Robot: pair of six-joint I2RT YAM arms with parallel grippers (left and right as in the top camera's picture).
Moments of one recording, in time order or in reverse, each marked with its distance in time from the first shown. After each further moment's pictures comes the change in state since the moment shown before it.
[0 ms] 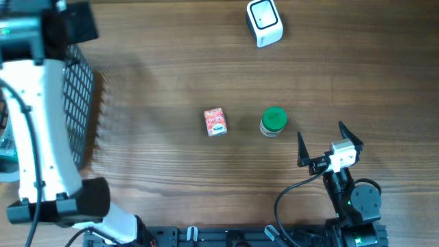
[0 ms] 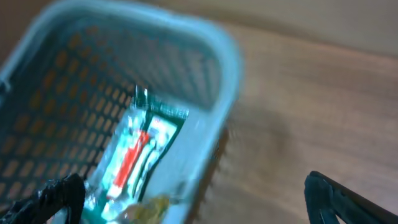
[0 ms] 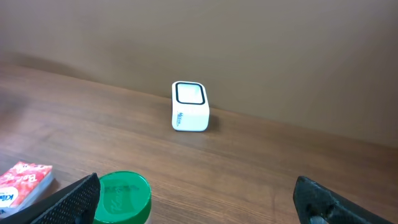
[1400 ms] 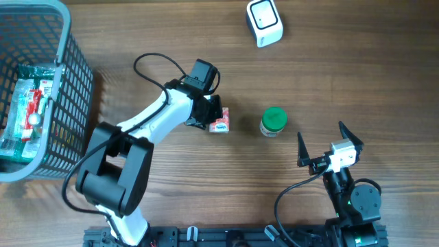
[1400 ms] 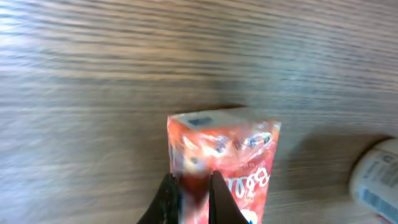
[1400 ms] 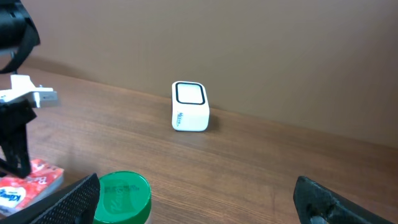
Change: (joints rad) left arm -0.587 0.114 -1.023 0.699 0.487 -0.502; right arm 0.000 0.000 0.000 0.000 0.000 0.000
